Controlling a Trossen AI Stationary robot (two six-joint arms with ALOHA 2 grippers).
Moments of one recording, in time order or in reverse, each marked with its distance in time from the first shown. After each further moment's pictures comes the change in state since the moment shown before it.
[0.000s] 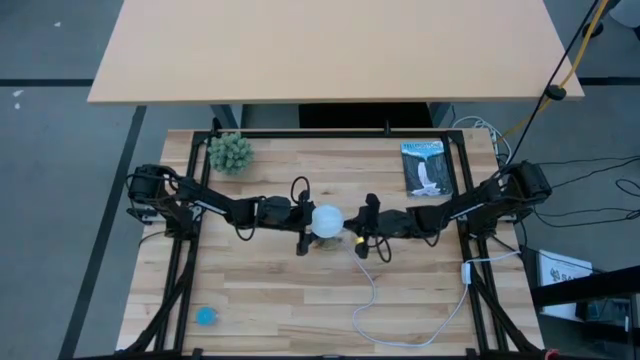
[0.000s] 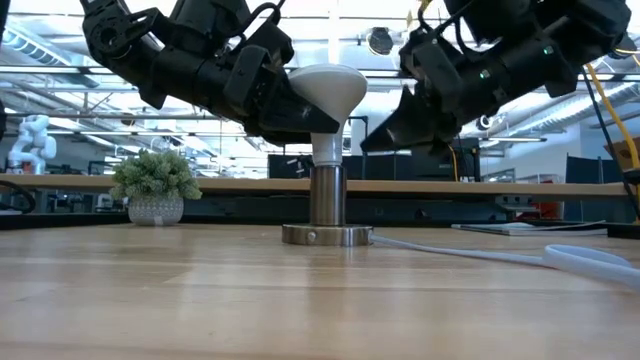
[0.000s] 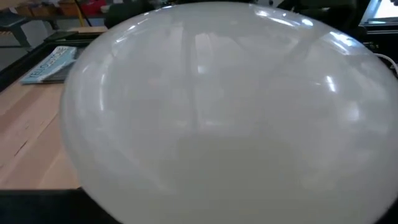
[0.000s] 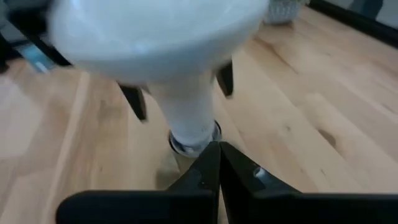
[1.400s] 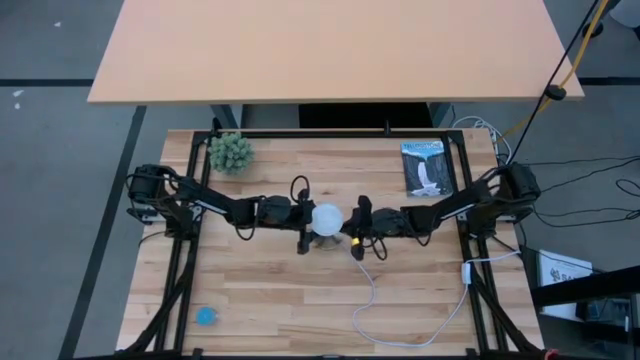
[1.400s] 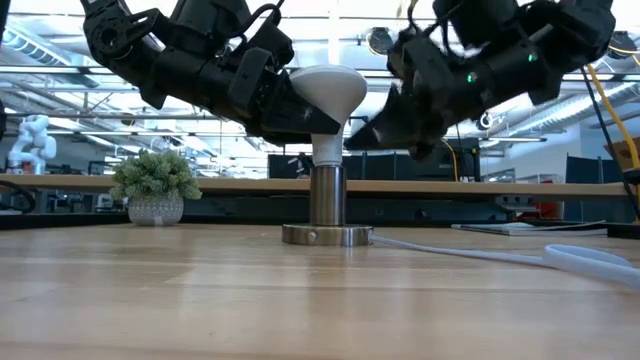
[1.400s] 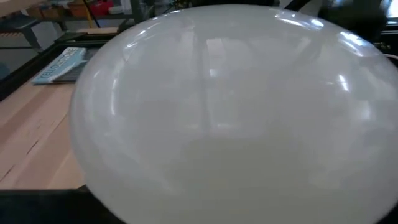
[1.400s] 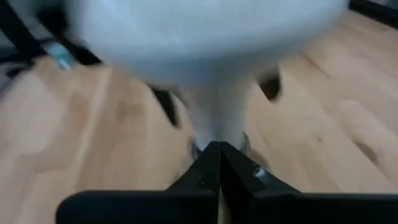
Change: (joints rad) left arm 0.005 0.000 0.000 0.003 -0.023 0.003; right arm -0.040 0.093 0.032 0.076 -0.103 -0.024
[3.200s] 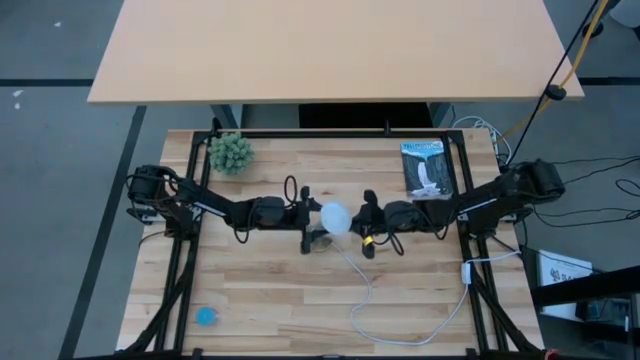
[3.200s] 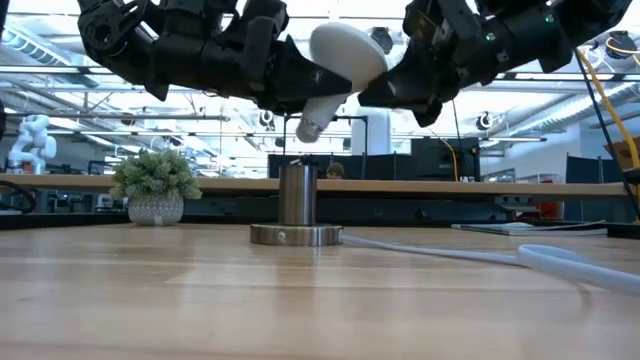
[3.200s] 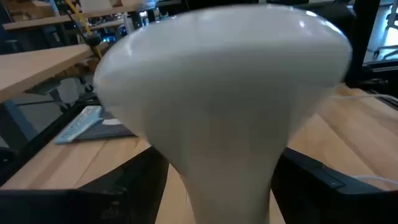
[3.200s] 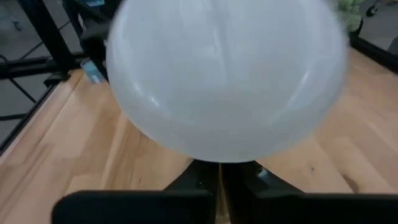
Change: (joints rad) left arm -0.030 0.000 0.000 0.192 -0.049 0.094; right arm 0.014 -0.211 -0.001 -0.149 -0.052 -0.076
